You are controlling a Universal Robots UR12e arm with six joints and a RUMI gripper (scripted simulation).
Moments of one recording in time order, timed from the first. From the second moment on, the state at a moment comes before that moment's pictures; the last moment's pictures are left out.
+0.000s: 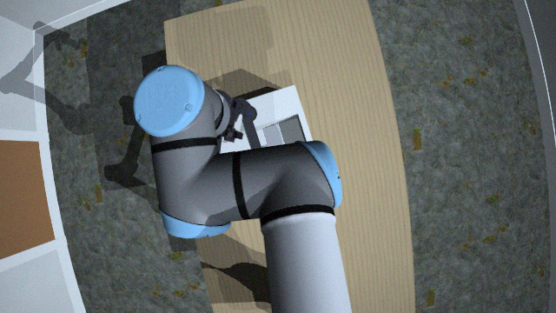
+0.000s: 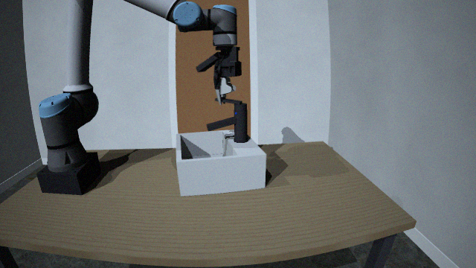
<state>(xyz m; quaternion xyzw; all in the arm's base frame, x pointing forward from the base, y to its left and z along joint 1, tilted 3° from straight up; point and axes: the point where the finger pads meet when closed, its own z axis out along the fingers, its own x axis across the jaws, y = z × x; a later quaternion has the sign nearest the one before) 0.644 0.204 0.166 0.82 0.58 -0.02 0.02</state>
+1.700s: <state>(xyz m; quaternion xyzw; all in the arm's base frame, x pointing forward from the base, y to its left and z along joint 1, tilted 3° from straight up) 0.642 0.162 0.168 0.62 0.78 -0.03 0.01</state>
